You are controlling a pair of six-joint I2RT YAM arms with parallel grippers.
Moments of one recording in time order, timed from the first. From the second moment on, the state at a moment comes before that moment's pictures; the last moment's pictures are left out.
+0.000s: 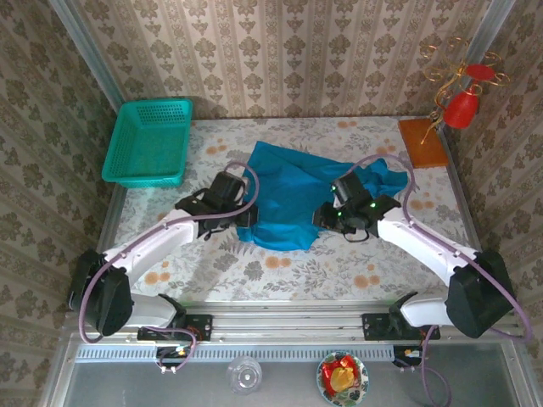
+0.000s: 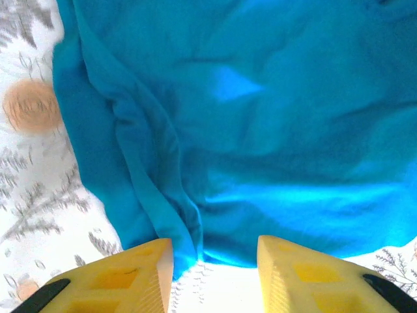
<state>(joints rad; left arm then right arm) -0.69 1.34 0.94 -0.55 0.02 -0.46 0.52 1.32 0.91 -0.60 -0.14 0.73</state>
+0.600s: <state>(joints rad) -0.82 1.69 1.05 -0.66 -0.18 -0.64 0.70 1.57 0.87 -0.44 -0.17 0.85</state>
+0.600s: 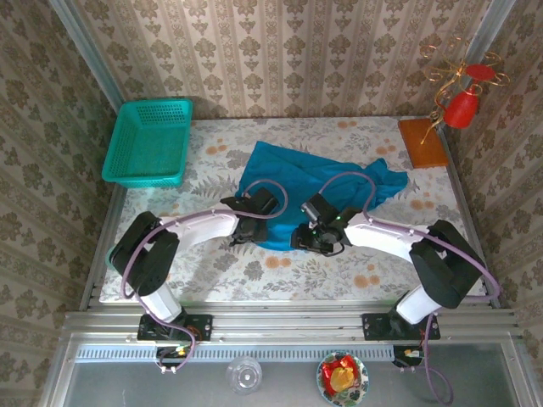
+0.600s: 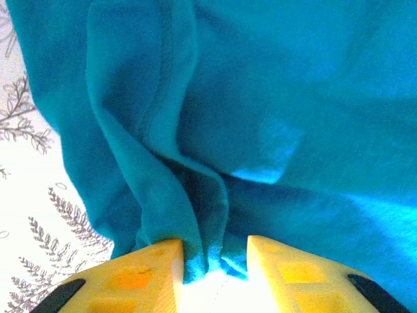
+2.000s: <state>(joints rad) -0.69 1.58 1.02 -0.64 -0.17 -0.54 0.59 1.37 0.90 -0.60 0.04 0.79</state>
